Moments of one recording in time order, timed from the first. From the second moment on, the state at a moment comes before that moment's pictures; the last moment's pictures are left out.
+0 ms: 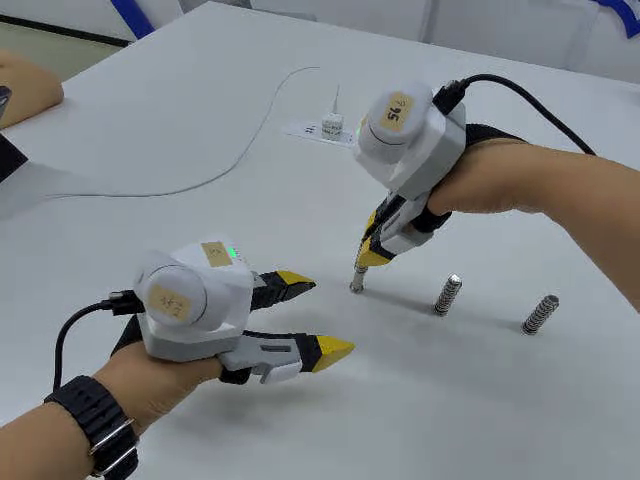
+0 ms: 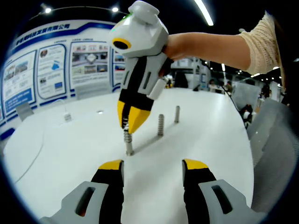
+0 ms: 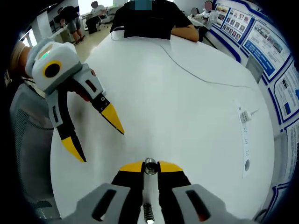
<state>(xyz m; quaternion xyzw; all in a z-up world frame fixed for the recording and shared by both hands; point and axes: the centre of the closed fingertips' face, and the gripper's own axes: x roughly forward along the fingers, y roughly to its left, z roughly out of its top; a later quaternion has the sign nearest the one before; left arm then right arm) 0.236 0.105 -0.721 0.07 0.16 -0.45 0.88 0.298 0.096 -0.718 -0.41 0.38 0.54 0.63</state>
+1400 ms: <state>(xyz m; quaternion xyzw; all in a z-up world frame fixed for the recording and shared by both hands) 0.239 0.111 -0.722 0.06 0.16 -0.45 0.88 0.280 0.098 -0.749 -0.40 0.39 0.54 0.62</state>
